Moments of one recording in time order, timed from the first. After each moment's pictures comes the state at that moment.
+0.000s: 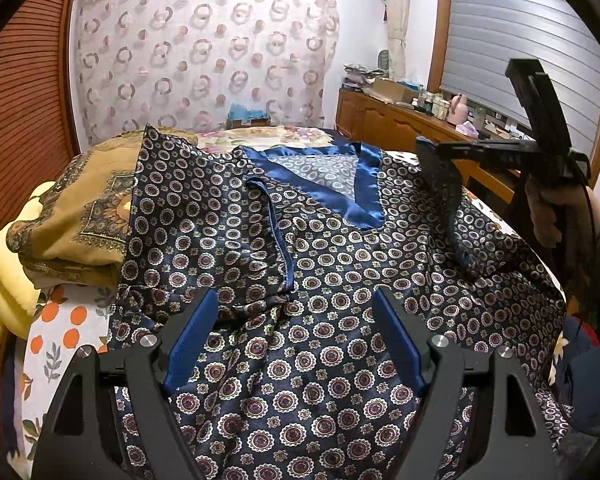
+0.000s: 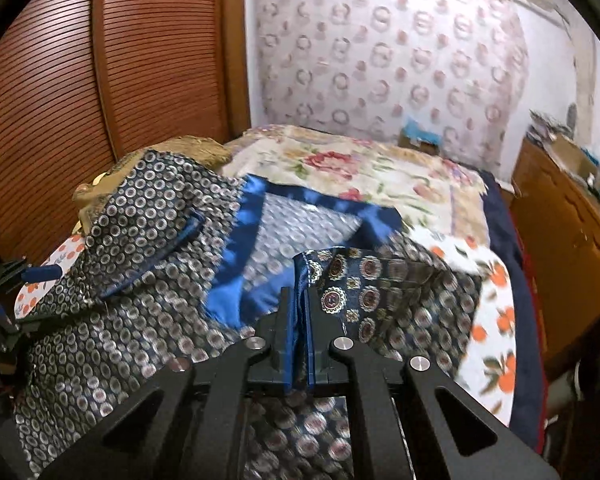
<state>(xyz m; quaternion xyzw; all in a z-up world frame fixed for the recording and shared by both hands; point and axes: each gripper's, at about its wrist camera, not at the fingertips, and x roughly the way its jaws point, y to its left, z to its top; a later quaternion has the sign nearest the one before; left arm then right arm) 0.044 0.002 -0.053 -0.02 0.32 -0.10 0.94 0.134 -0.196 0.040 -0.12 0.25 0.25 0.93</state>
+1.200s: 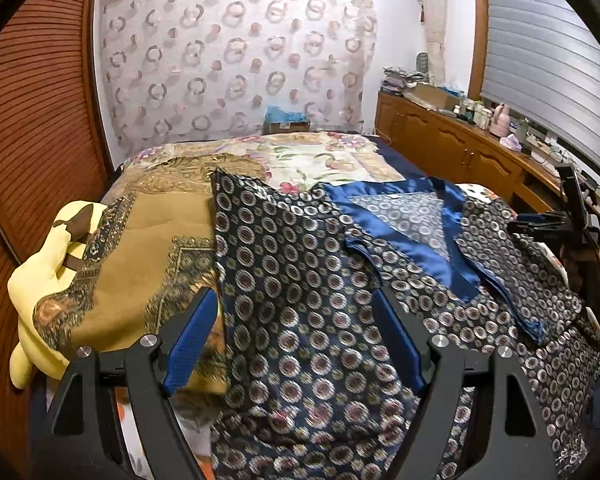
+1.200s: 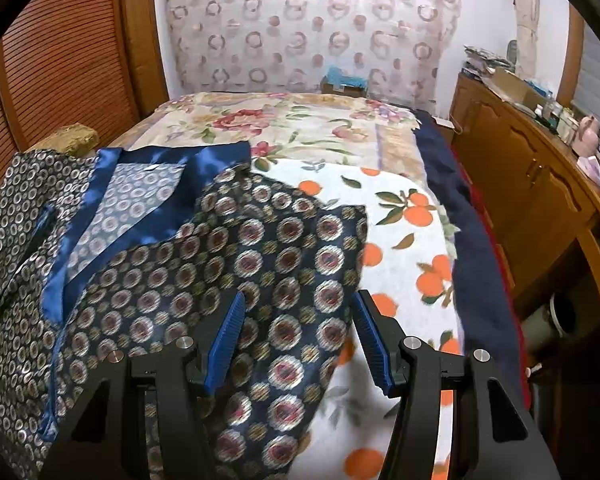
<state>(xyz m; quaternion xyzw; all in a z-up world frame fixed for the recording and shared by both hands) 0.143 0.070 -0.032 -0.01 0.33 -0.04 0.94 0.250 -0.259 -0.011 -0.08 0.34 0.13 0.93</state>
